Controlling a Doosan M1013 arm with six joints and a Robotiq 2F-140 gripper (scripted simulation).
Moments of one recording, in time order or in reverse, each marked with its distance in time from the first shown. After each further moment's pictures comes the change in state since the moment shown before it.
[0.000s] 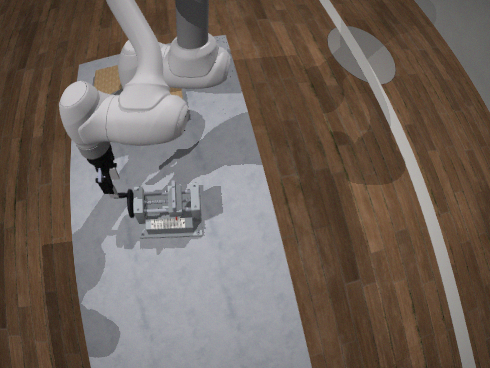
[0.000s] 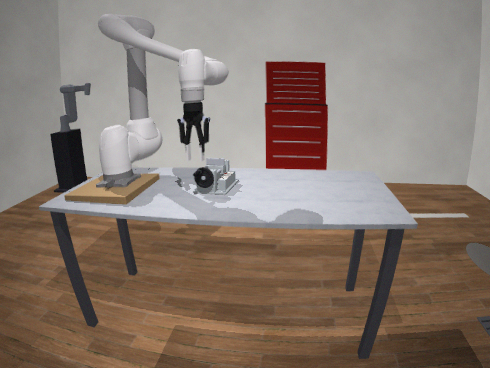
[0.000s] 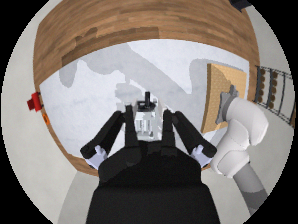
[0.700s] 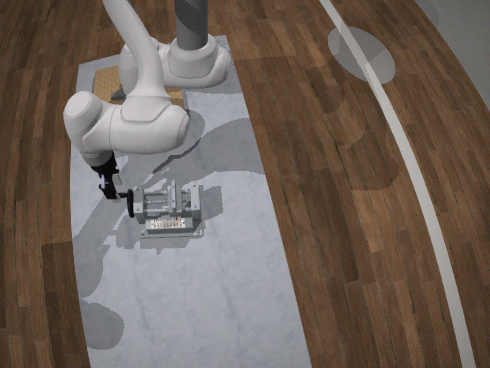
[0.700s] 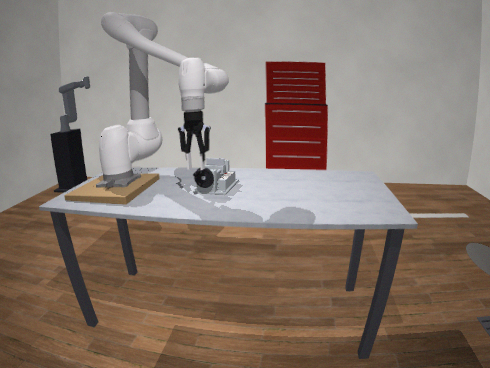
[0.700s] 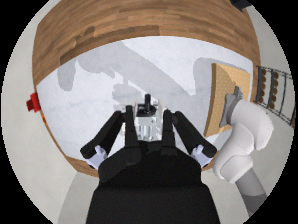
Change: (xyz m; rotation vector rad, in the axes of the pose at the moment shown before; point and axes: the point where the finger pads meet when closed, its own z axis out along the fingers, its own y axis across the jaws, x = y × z) arm 0.000 0.000 0.035 0.000 0.000 0.000
